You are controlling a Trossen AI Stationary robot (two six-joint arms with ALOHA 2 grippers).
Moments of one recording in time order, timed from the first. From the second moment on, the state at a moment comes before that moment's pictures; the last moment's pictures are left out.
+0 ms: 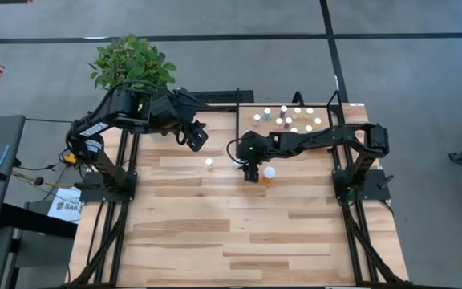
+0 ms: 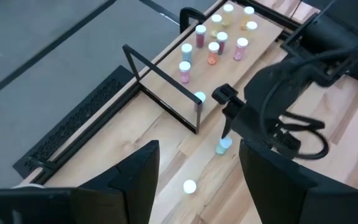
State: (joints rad) left arm 0.01 1.69 2.35 -1.57 -0.47 -0.53; right arm -0.17 1.76 1.11 -0.26 -0.04 -0.08
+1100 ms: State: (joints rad) left arm 0.01 1.69 2.35 -1.57 -0.48 -0.50; right arm -0.17 1.81 1.11 -0.16 0.03 -0.05
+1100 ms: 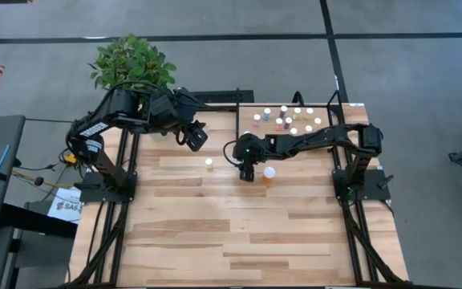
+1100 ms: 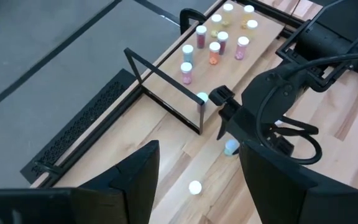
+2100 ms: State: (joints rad) left arm 0.01 1.69 2.35 -1.57 -0.48 -0.48; right arm -0.17 1.85 1.11 -0.23 0.02 0.07
